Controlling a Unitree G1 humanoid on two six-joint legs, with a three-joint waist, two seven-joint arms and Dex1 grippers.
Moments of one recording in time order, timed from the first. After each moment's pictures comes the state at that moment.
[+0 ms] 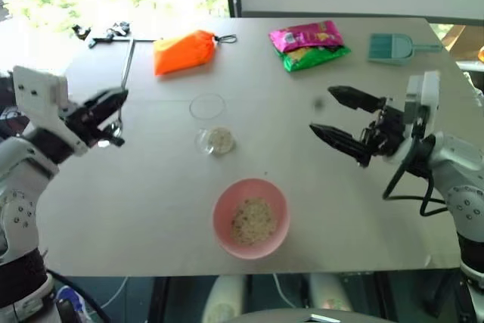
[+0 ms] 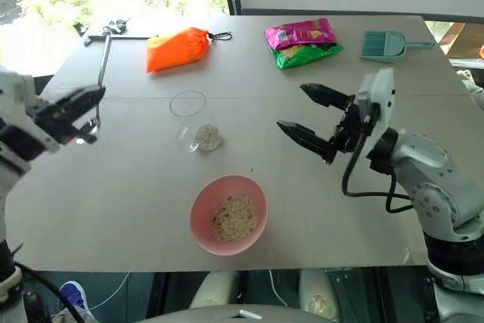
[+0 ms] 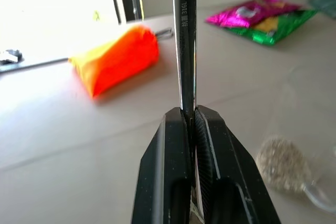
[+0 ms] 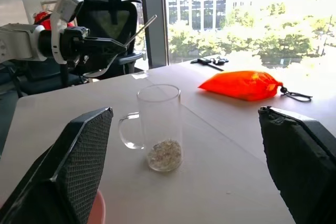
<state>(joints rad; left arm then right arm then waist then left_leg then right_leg) -0.30 0.79 0.60 -0.39 -0.64 0.74 -0.61 -0.43 -0.59 -0.12 -0.51 0.87 0.63 0.62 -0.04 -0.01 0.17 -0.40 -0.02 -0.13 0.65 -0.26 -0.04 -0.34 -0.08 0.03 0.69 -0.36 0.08</state>
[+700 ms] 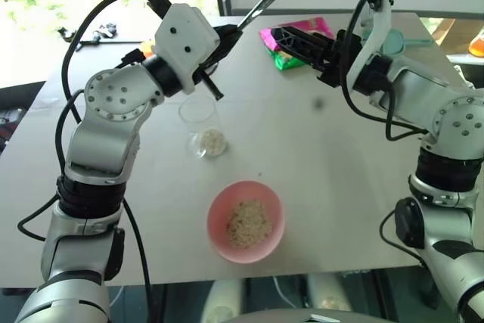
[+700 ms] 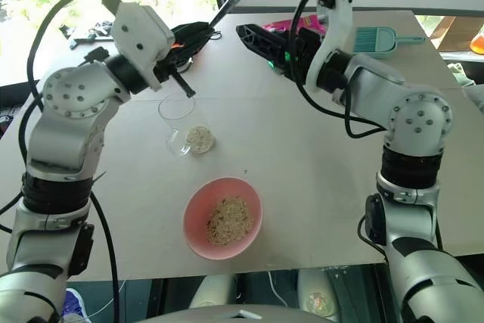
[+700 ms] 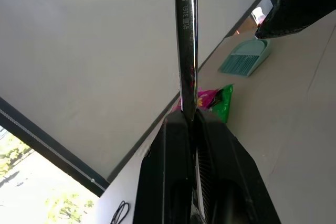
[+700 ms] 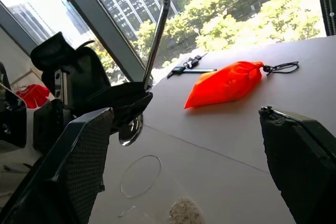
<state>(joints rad) -0.75 0.69 -0.05 -0.27 -0.20 0.28 -0.59 -0.95 -0.31 -0.18 -0.18 1.30 1.08 -0.12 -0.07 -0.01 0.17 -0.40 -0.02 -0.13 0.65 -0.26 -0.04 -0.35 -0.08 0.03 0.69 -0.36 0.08</state>
